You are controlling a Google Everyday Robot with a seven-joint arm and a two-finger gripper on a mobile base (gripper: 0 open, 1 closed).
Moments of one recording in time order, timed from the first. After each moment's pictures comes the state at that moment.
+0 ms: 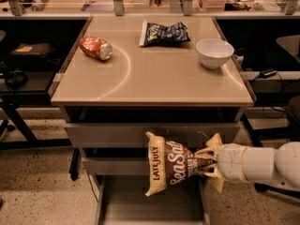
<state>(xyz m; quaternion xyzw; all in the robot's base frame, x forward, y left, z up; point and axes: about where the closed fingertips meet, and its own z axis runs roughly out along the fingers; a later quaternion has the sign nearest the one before) 0.440 -0.158 0.682 -0.68 0.60 0.03 0.42</state>
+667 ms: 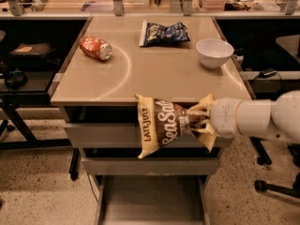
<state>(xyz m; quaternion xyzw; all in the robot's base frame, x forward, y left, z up) 0.511 -0.134 0.788 -0.67 0.57 -0.01 0.47</state>
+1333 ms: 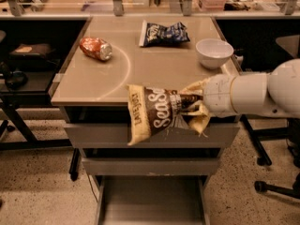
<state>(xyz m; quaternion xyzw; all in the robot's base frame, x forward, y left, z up) 0.534 -0.113 0.848 -0.69 0.54 -0.02 0.48</state>
